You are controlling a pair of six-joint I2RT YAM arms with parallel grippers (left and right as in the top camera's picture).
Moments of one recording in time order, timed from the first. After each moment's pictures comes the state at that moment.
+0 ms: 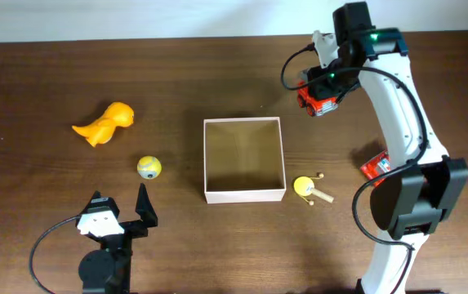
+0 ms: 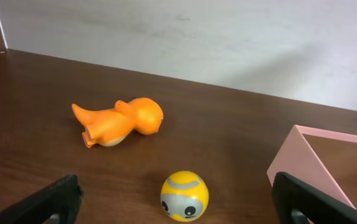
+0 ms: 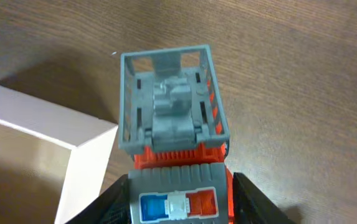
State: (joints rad) left arm -0.01 0.01 0.05 -0.15 -0.08 -0.18; right arm 0.11 2.08 2.09 -1.25 -0.12 -0.18
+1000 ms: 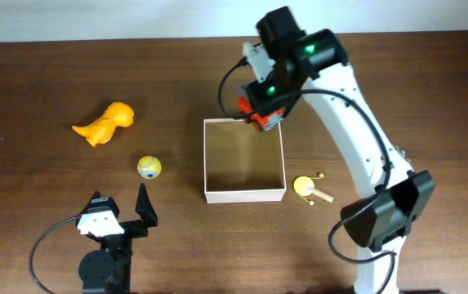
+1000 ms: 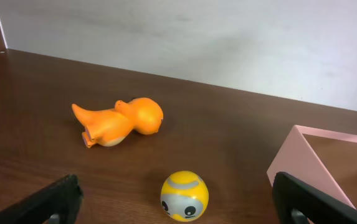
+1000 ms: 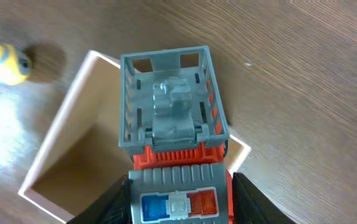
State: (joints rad) left arm -0.01 0.01 0.05 -0.15 -0.08 -0.18; right arm 0.44 2.08 2.24 -1.38 -0.12 -0.08
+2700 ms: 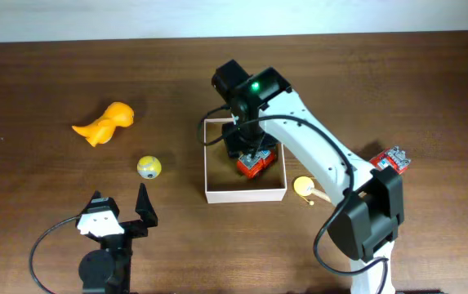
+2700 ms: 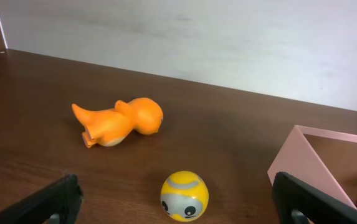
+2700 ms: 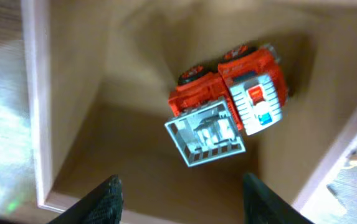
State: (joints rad) left arm -0.01 0.01 0.05 -0.15 -0.08 -0.18; right arm 0.61 2.08 1.96 -1.37 -0.07 0.37
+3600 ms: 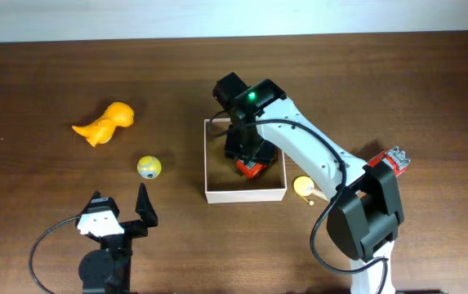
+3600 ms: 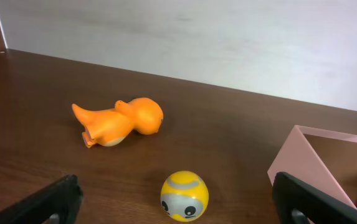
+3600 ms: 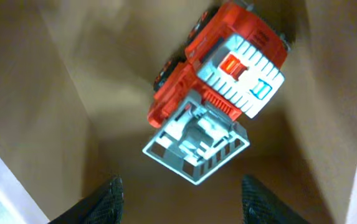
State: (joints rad) left arm -0.01 0.01 0.05 -0.15 -0.08 -0.18; right arm 0.61 2.08 1.85 -1.29 -0.06 0.87
